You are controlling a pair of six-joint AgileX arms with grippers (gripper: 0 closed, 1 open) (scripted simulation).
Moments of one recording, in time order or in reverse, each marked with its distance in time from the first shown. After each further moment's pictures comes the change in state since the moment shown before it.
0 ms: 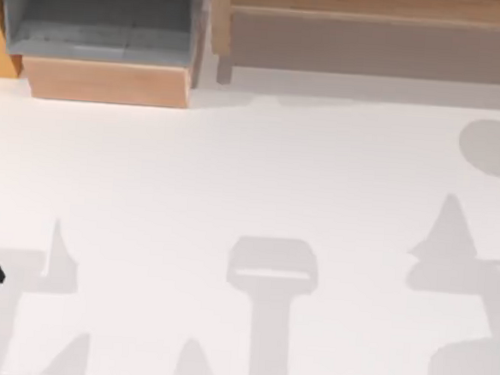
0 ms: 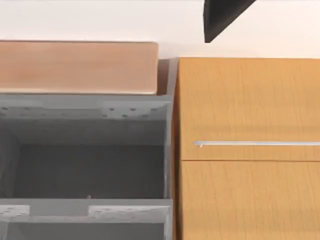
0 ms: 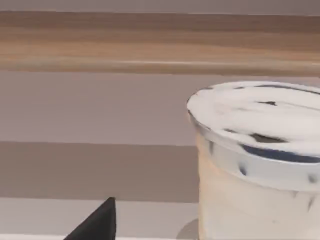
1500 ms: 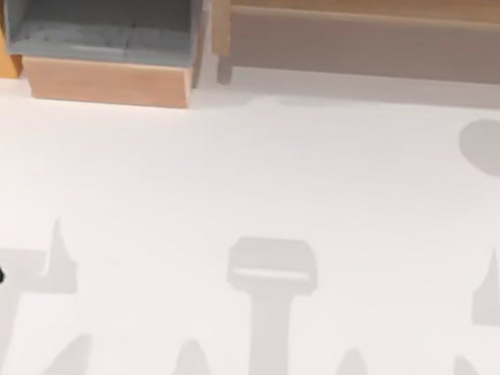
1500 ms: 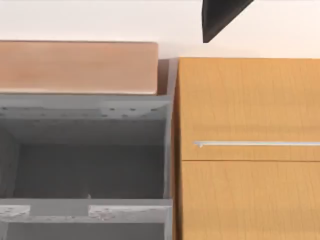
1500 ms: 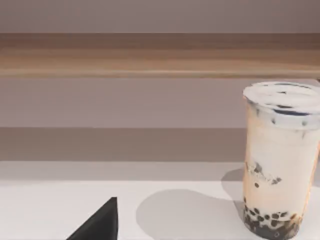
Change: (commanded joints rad) left arm 0.000 0.000 0.000 0.000 0.000 0.000; right arm 0.301 -1.925 -0.420 -1.517 0.295 -0.004
